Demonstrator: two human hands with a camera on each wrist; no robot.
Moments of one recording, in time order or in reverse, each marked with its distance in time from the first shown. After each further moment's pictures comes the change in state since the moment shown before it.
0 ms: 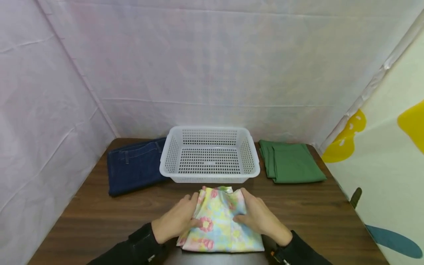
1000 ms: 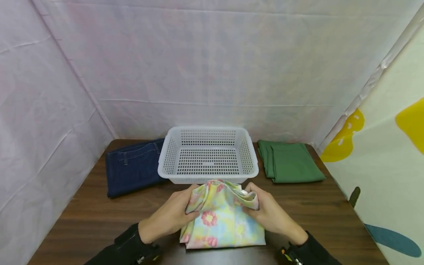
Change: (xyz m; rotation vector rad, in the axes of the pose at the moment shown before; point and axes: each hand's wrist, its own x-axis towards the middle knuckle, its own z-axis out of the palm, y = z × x) left_hand -0.002 0.003 -0.030 -0.287 0.139 0.220; right_hand -0.015 0.004 -0.031 0.232 0.135 -0.251
